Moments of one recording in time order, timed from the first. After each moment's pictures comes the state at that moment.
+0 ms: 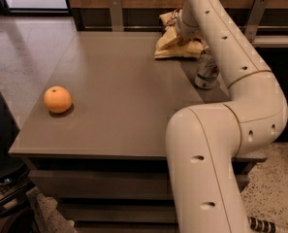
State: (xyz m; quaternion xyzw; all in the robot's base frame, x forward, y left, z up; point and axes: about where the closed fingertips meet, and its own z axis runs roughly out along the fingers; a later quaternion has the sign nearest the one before) arm 0.859 -0.170 0.830 -0.12 0.96 0.01 0.26
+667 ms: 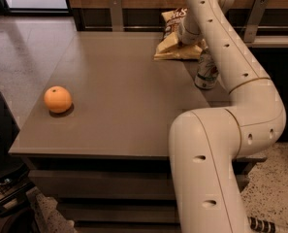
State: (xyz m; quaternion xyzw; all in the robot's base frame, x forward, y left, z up) arm 0.866 -0.170 0.804 -0.11 0.96 0.03 0.26
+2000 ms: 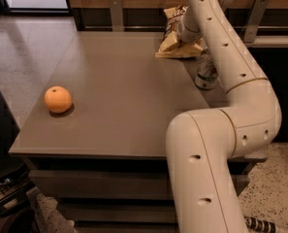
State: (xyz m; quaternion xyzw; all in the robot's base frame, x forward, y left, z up) arm 0.864 -0.168 0.812 -0.11 0.96 0.03 0.26
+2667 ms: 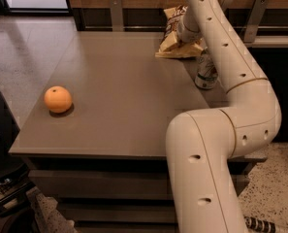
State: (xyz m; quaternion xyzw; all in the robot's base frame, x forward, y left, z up) arm 0.864 -0.168 0.812 -0.11 0.96 0.03 0.26
